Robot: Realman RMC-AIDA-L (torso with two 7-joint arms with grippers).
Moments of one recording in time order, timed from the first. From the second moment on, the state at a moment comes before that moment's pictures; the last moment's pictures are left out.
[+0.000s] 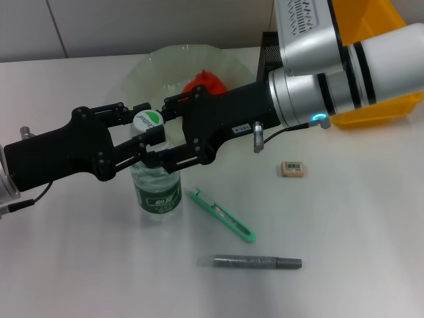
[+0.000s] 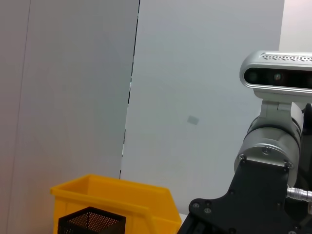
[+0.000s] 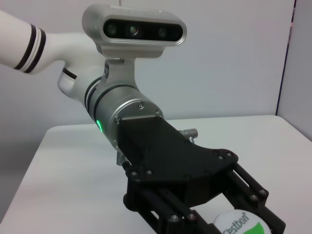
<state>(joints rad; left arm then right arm) -0.55 -2.06 0.69 0.50 1.76 1.67 -1.13 0.70 2.08 -1.34 -0.93 -1.77 -1.32 1.58</state>
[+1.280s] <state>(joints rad) -0.55 -2.06 0.69 0.51 1.76 1.67 -1.14 0.59 2.08 -1.26 -1.02 -1.77 -1.44 1.67</state>
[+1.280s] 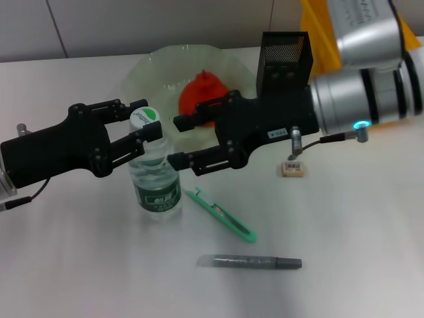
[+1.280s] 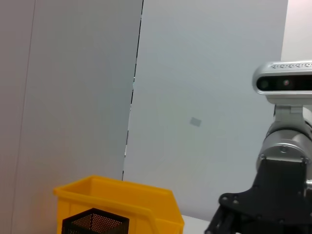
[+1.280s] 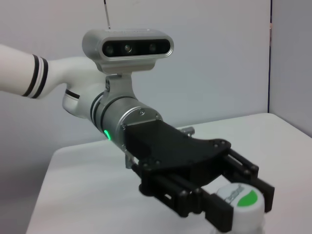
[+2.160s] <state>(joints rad) -0.55 -2.05 0.65 0.60 1.76 1.62 -1.22 0.32 2.06 -0.96 -1.06 -1.84 -1.66 1.66</state>
